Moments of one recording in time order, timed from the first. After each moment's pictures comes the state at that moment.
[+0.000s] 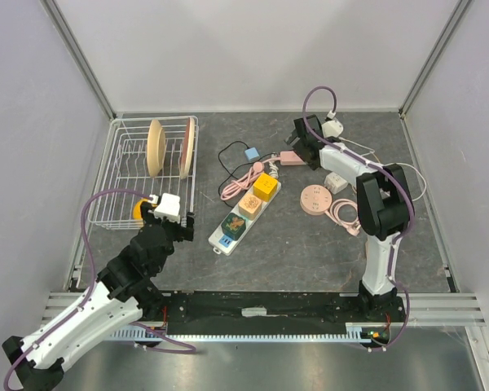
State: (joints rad) left arm -0.78 0.41 0.42 -0.28 -0.62 -0.02; right arm 0.36 1.99 1.47 -0.29 0.42 1.02
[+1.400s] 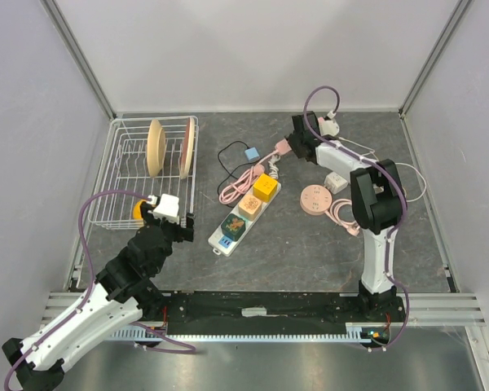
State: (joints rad) left arm -0.78 0.39 0.42 -0.28 -0.59 -0.02; right arm 0.36 2.11 1.57 -0.21 0.37 1.24
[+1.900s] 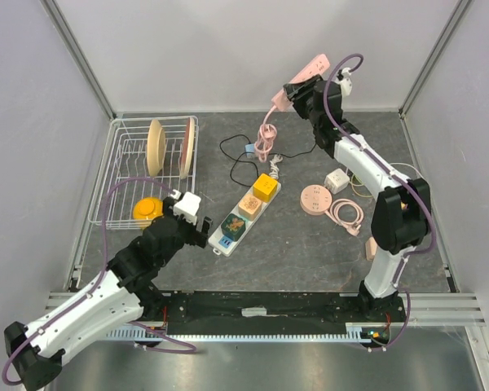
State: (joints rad) left arm -0.78 0.55 0.45 -0.27 -0.36 -0.02; right arm 0.35 1.86 1.59 0.09 0.21 1.06
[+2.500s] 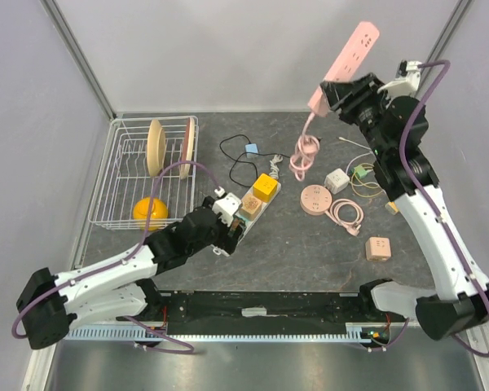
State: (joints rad) left arm -0.92 0.94 0.55 -0.14 -0.21 -0.07; right arm 0.29 1.25 1.45 -0.05 0.04 0.75
